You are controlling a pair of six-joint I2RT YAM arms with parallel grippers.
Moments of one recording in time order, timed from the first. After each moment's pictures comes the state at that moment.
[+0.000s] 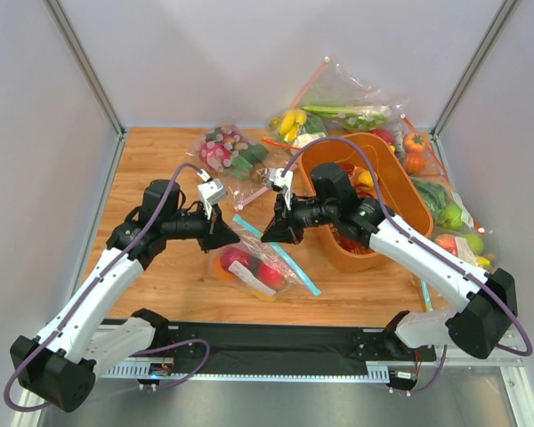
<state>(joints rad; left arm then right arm) -0.41 0.96 0.91 -0.53 0.77 0.04 0.74 1.33 1.17 -0.36 -0.73 -0.03</state>
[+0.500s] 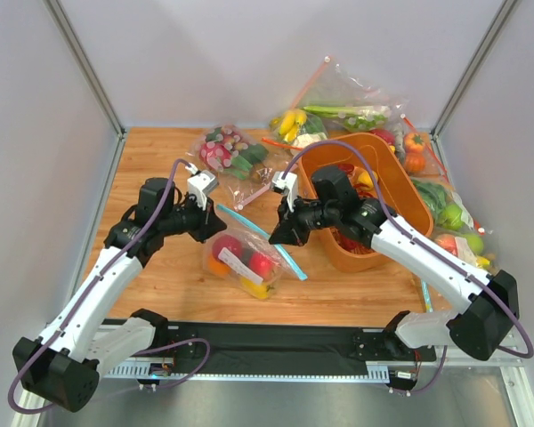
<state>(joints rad) -0.35 0.97 0.91 -0.54 0.55 0.03 0.73 1.32 1.17 -0.46 -0.64 -0.04</state>
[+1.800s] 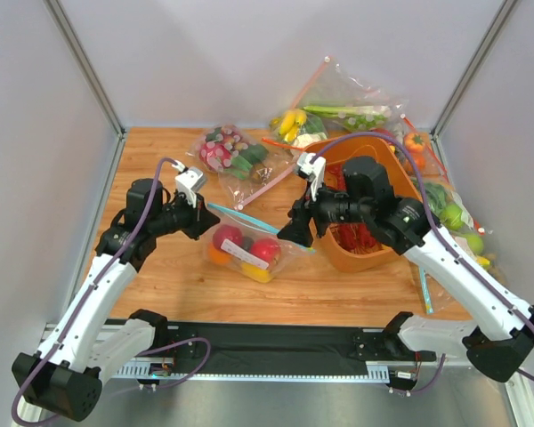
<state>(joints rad) -0.29 0.91 0.90 -0.50 0.53 0.02 0.73 1.16 1.32 -0.65 -0.52 0.02</state>
